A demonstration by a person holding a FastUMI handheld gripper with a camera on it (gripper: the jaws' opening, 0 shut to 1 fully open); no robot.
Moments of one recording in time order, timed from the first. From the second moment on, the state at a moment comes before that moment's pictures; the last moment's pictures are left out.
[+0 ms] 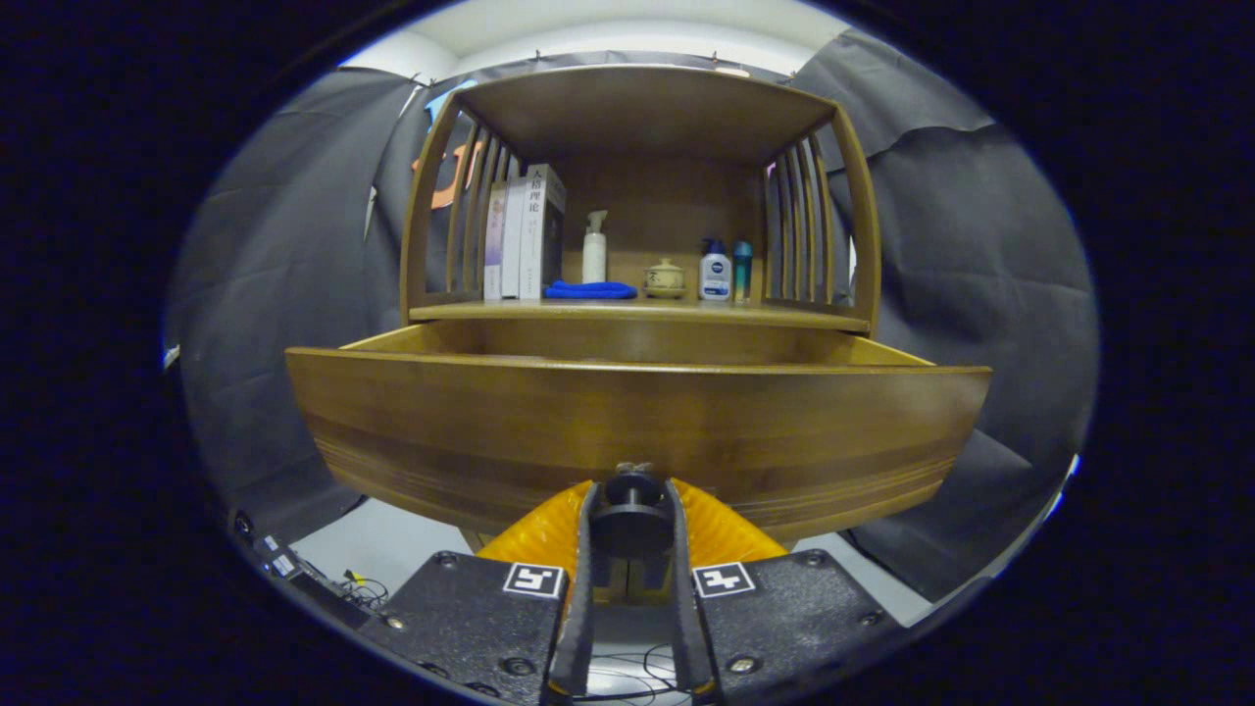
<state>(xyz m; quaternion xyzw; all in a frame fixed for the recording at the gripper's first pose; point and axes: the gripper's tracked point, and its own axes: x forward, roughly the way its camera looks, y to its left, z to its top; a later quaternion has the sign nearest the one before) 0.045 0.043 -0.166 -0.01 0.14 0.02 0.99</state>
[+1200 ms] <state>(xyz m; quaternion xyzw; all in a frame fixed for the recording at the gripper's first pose) -0.015 -0.003 -0.083 0.05 0.08 0.00 1.00</state>
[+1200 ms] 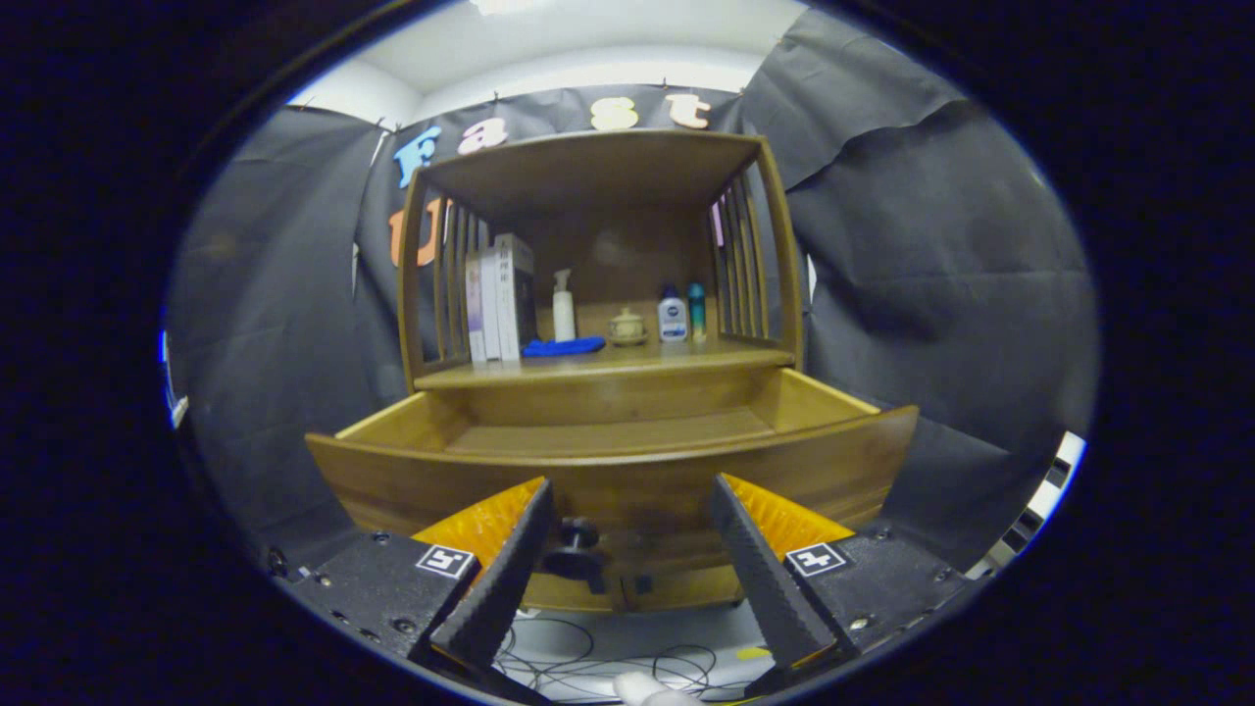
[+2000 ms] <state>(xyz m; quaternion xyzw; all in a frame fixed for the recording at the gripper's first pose) 0.127 0.030 0.048 0.04 0.16 0.04 0.99</state>
